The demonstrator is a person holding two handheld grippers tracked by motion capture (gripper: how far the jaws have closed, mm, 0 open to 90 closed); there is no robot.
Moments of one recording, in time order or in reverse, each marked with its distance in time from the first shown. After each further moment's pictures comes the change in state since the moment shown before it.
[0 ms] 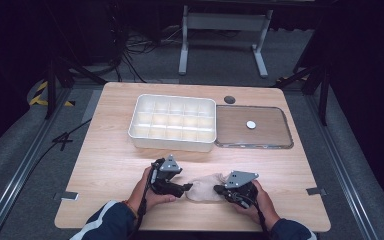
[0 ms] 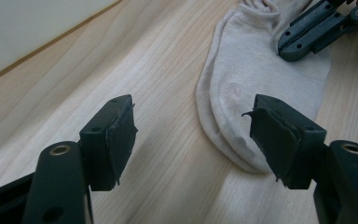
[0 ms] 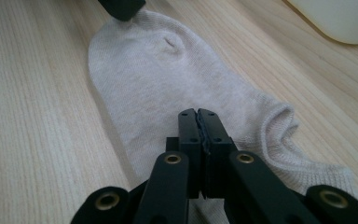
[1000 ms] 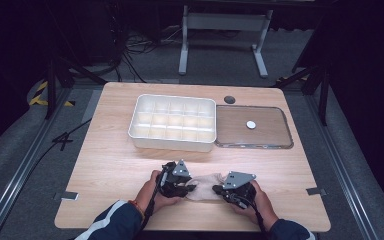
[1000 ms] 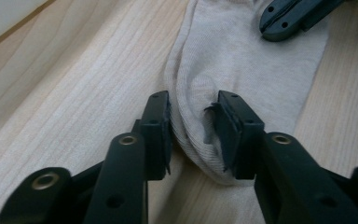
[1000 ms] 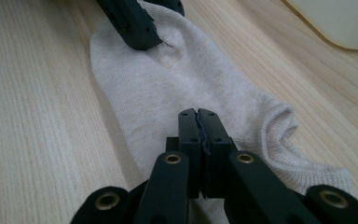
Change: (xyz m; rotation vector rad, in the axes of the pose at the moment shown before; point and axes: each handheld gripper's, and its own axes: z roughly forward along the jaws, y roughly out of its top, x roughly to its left) left arm -0.013 0.007 0.012 0.095 -0.027 0.082; right arm 0.004 0.003 0.003 0.006 -0.017 -0.018
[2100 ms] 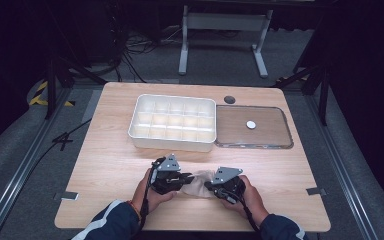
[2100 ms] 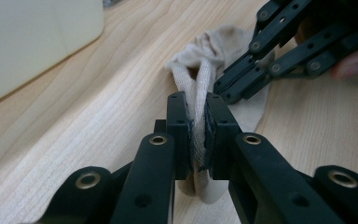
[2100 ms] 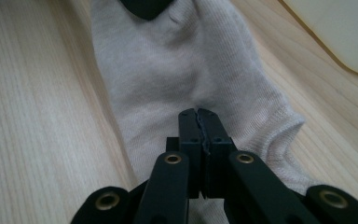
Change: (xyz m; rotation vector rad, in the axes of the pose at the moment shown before) left arm 0.005 0.000 -0.027 -0.197 -0.040 -0.057; right arm 0.003 0.025 0.020 0.045 -0.004 -0.002
